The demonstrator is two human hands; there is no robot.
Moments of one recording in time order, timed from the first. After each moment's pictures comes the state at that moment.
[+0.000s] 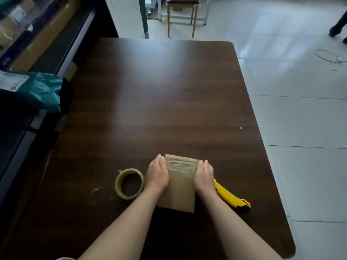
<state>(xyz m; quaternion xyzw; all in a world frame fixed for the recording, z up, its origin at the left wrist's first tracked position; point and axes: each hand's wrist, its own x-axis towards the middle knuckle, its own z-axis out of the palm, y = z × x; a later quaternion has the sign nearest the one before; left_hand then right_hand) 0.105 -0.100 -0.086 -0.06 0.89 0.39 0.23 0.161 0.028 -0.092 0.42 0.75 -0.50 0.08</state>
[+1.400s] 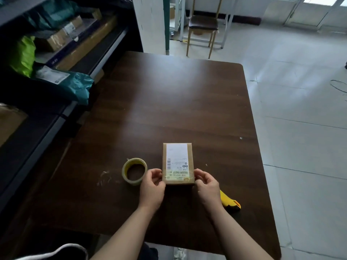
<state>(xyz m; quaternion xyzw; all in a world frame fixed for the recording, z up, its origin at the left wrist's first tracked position) 0.194 -0.126 -0.051 -0.16 0.77 0.60 0.14 0.226 0.035 -0.050 0.35 0.67 -0.66 0.03</state>
